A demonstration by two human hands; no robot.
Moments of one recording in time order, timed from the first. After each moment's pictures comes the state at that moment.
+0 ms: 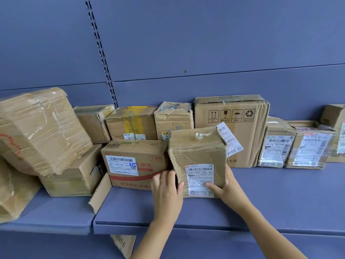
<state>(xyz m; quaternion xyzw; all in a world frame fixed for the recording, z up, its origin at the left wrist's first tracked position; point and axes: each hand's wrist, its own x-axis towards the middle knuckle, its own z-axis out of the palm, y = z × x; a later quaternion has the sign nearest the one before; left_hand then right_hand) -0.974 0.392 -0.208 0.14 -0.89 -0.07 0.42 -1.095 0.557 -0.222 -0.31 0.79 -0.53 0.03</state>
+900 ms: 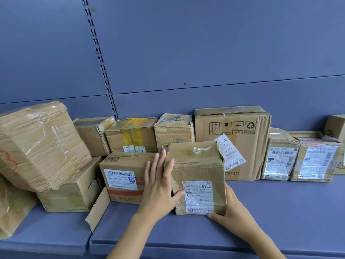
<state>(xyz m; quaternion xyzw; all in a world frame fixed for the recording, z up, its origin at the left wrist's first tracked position) -0.988 0.345 -0.165 -0.01 -0.91 -0.01 0.40 -1.085 0.567 -0.228 -0.35 0.84 -0.41 0.00</state>
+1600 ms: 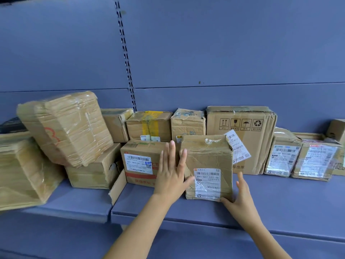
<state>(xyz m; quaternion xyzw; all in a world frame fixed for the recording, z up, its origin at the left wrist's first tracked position) -0.958 0.361 -0.151 0.05 -0.92 0.04 0.38 -1.051 0.568 -0.220 -0.25 0.82 -0.52 -0.01</state>
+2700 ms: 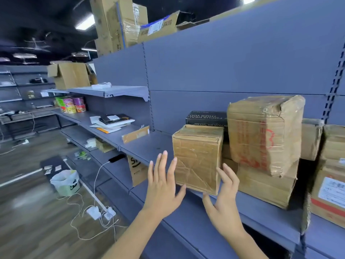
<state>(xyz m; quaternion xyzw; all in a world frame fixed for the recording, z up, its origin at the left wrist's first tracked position) -0.563 0.035 -0.142 0.34 -0.87 0.15 0.33 -0.708 0.149 -0.159 -0.57 0.57 -0.59 -0.04</state>
